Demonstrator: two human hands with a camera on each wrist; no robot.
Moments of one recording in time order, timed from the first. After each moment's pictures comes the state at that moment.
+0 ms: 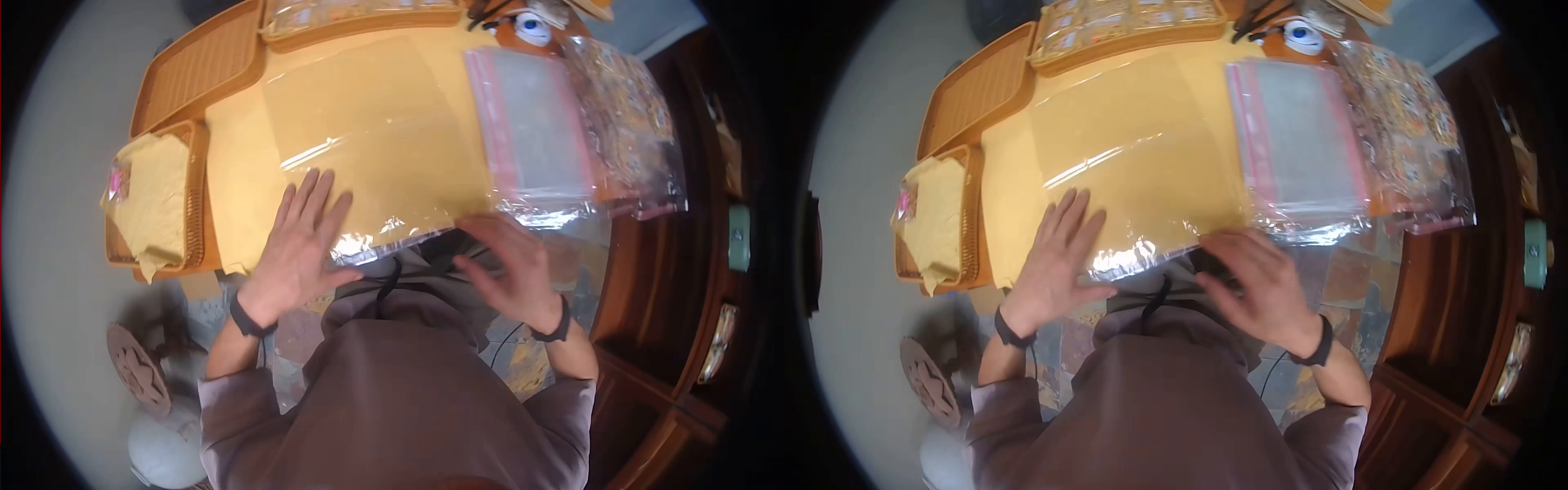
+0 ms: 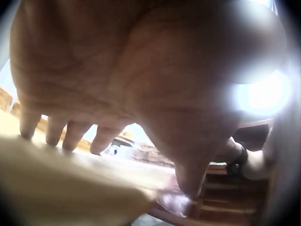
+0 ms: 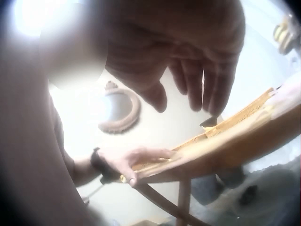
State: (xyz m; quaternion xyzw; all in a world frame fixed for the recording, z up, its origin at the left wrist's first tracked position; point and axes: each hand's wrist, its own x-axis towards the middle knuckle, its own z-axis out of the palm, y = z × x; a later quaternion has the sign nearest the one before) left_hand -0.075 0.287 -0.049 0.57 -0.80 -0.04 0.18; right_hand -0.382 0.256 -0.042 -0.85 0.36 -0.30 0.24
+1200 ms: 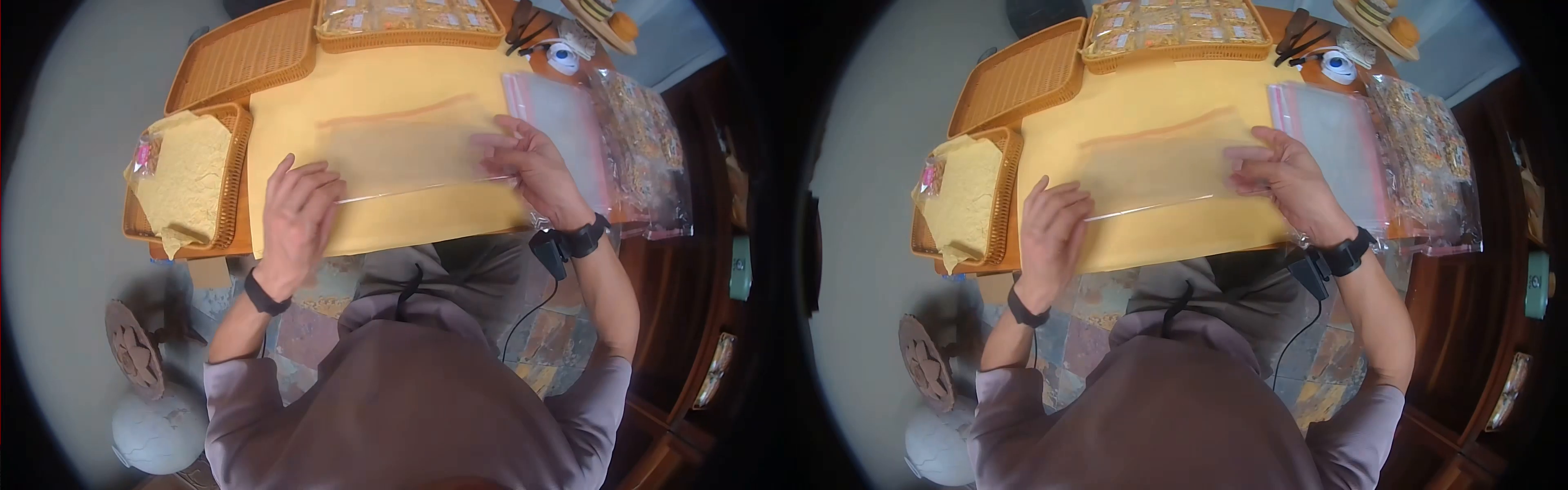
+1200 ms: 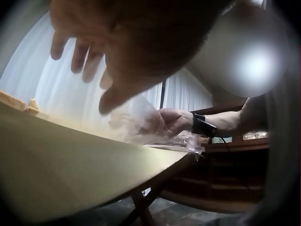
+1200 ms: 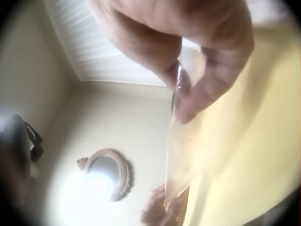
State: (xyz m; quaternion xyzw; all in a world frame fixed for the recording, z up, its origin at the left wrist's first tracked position) left_hand -0.022 0.284 -0.057 0.54 -0.79 0.06 0.28; right_hand -0.345 0.133 -0.044 -0.44 0.43 -0.29 0.73
